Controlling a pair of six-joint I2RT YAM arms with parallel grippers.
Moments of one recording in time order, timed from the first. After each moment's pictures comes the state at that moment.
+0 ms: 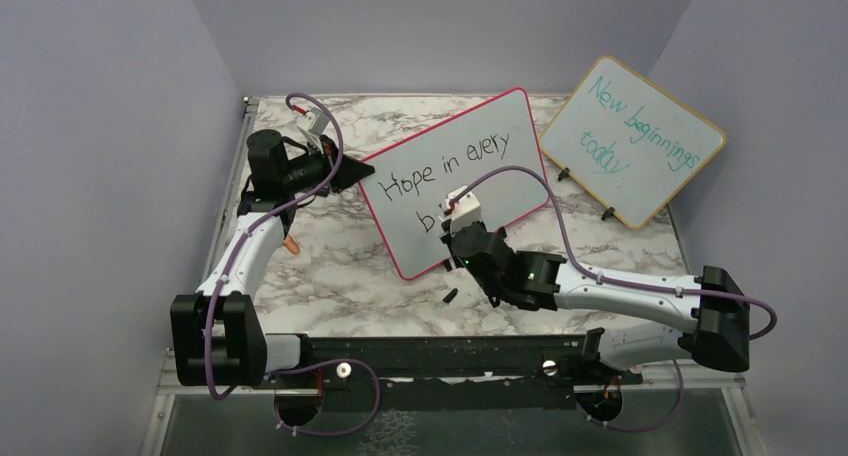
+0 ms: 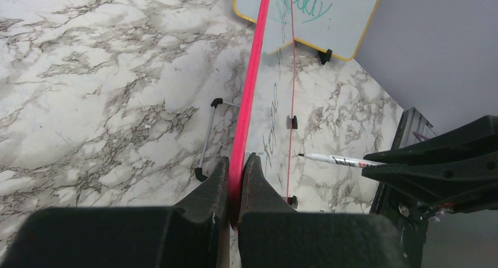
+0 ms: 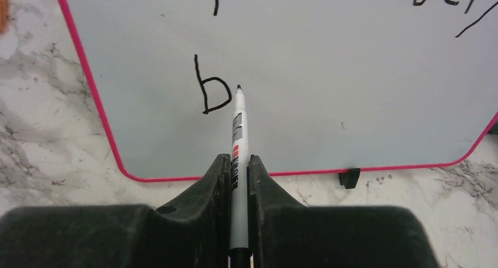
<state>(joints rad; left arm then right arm) -0.01 1.29 0.88 0.18 0.96 -0.26 1.19 1.28 0.89 -0.12 0.70 0.20</state>
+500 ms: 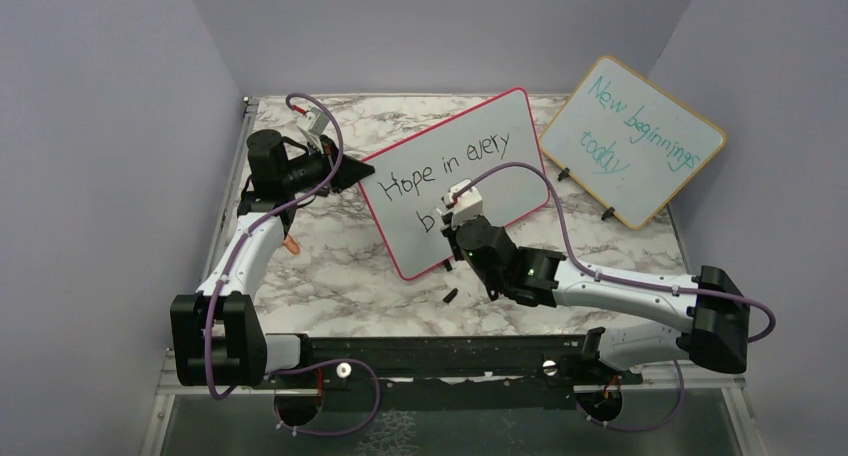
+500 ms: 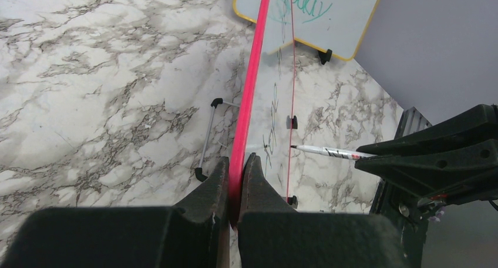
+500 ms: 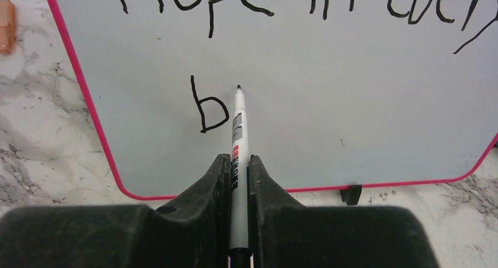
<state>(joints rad) -0.01 1.29 0.88 0.18 0.96 -0.26 1.14 1.27 0.87 -0.02 0.68 0.16</state>
